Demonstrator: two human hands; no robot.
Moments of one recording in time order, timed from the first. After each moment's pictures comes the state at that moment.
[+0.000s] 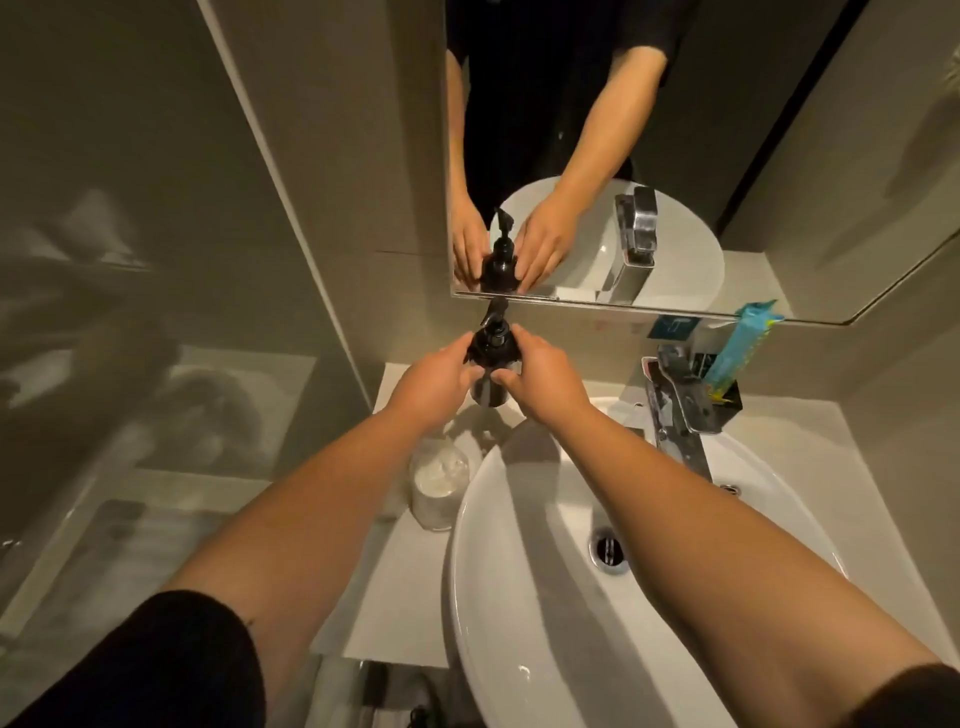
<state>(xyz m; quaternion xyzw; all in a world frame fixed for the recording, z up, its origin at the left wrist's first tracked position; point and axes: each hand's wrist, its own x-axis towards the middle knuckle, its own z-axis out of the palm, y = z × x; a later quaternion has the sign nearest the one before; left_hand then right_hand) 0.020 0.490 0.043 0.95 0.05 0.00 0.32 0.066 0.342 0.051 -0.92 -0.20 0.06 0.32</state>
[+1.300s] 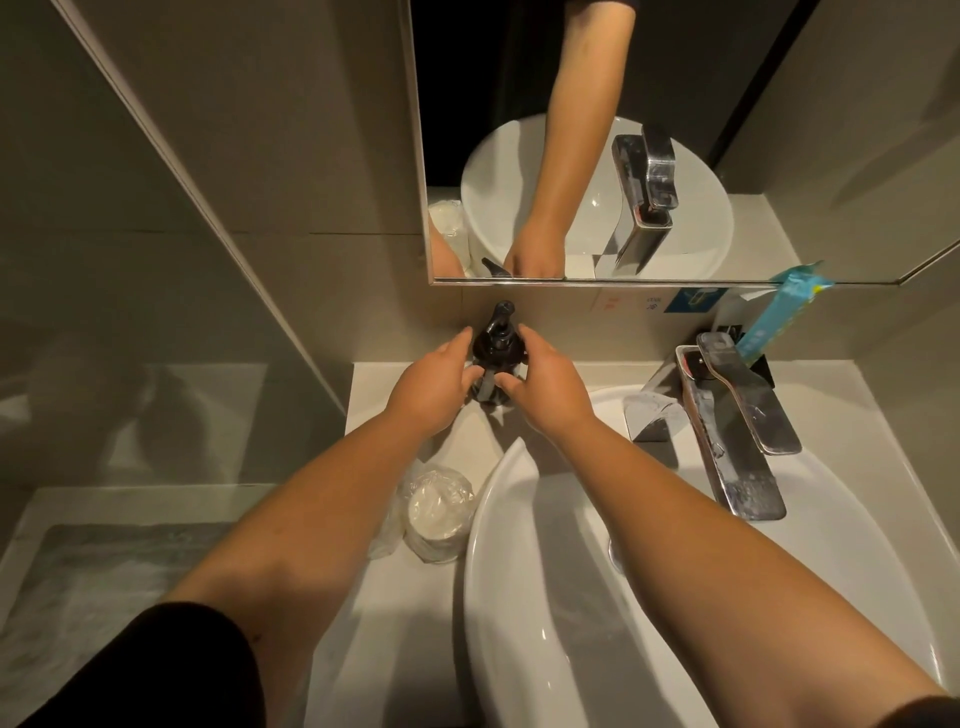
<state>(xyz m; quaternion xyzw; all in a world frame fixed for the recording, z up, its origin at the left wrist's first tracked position) 0.079 0.505 -0.030 0.96 0.00 -0.06 0.27 0.100 0.349 -0.023 -0.93 -0.11 0.07 0.36</state>
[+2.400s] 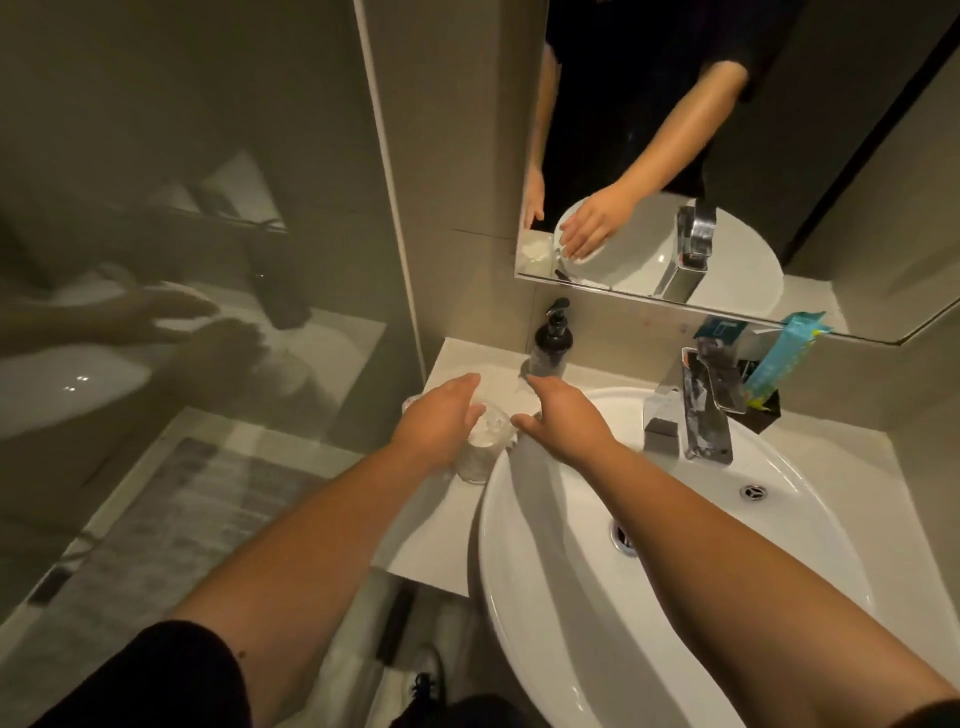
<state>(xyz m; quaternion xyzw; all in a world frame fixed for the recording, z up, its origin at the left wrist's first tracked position) -0.098 0.492 0.037 0.97 0.12 -0.03 0.21 -0.017 0.330 0.043 -0.92 -0.29 0.14 0.21</state>
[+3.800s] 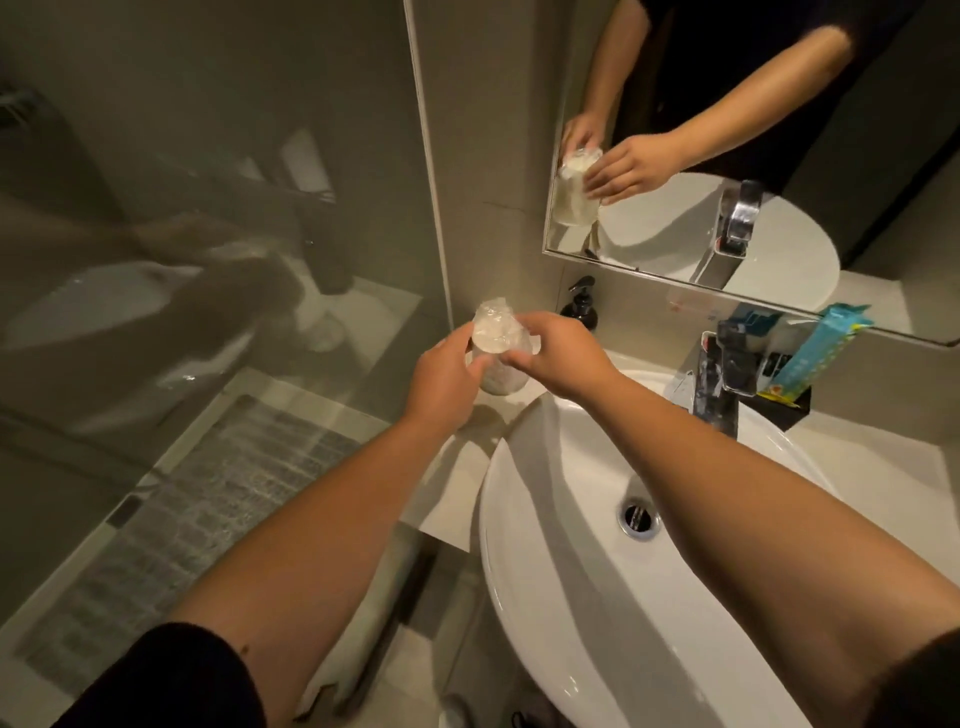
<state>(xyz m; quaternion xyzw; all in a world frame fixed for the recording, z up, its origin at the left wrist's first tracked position) -0.121 0.460 0.067 0.87 0.27 0.16 0.39 -0.012 0.341 0.093 -0.86 -0.39 0.12 0.31</state>
